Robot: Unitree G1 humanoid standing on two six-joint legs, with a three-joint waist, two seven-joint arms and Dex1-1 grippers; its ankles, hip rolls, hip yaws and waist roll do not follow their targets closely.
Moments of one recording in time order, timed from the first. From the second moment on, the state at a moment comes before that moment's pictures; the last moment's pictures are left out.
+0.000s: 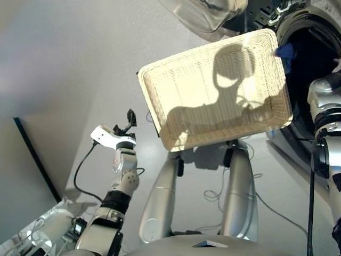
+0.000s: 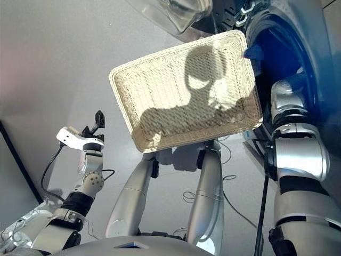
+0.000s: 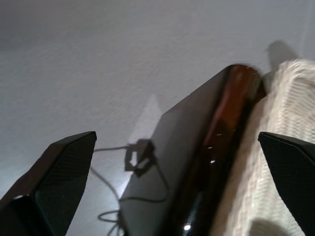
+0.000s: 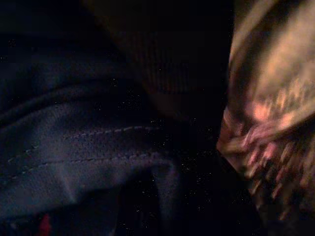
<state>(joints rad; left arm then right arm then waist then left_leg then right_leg) -0.22 0.19 -0.17 0.46 -1.08 -0.46 0.09 -1.18 -0.70 -0.02 1.19 0.29 -0.17 -0.89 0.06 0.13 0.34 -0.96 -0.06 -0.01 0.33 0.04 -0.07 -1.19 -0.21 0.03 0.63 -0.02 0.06</state>
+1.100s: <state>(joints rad) -0.22 0.18 -0.15 0.68 -1.05 -0.43 -0.01 -0.84 -0.38 0.21 1.15 0.63 -0.33 -0.19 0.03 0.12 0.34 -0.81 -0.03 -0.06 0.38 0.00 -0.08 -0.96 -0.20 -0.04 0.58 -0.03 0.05</state>
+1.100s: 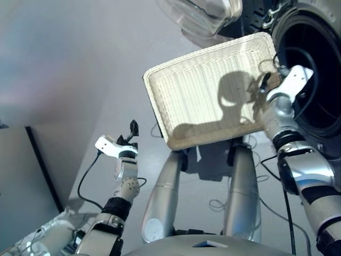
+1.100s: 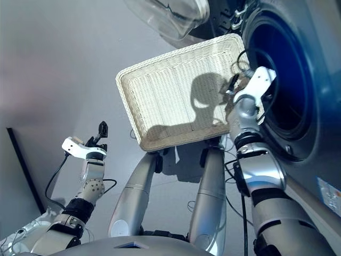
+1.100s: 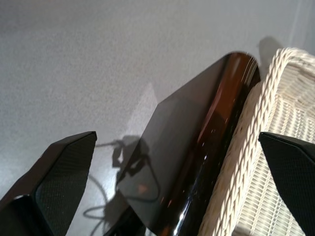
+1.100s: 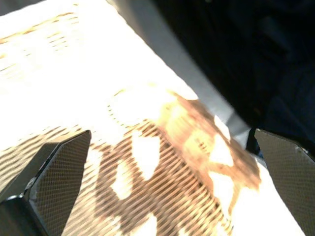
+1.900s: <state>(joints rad) -0.08 0.16 -0.11 1.18 -0.40 -0.38 0.05 -0.13 -0.22 0.28 1.24 0.30 -0.26 -0.09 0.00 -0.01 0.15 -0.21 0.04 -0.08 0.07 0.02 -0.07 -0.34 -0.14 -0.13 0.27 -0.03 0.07</state>
